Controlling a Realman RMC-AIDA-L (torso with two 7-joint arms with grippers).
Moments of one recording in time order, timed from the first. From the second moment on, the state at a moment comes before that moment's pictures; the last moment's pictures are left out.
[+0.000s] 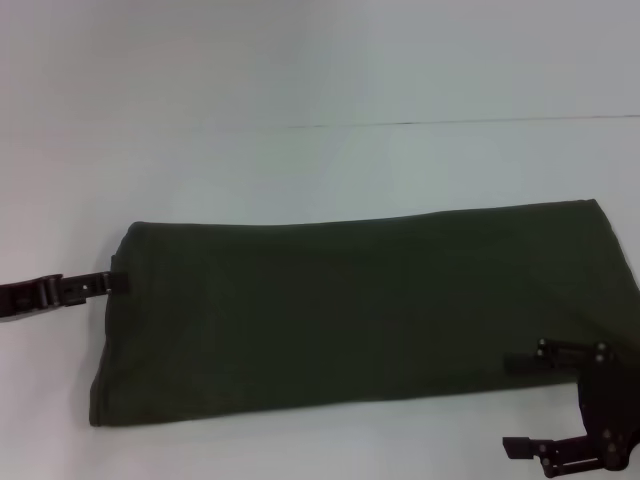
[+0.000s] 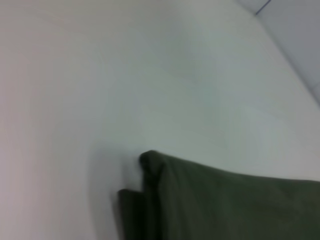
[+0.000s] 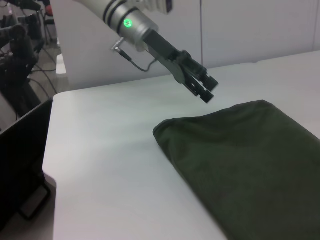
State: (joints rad) left arm -0.47 -2.11 0.45 0.94 2.35 1.47 -2.20; right arm 0.37 2.09 -0.61 -0.85 -2.21 -1.84 1.13
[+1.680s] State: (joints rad) left arm -0.50 -2.12 0.58 0.93 2.48 1.38 -2.38; right arm 0.44 2.09 -0.61 -0.83 -2.21 -1.79 1.19
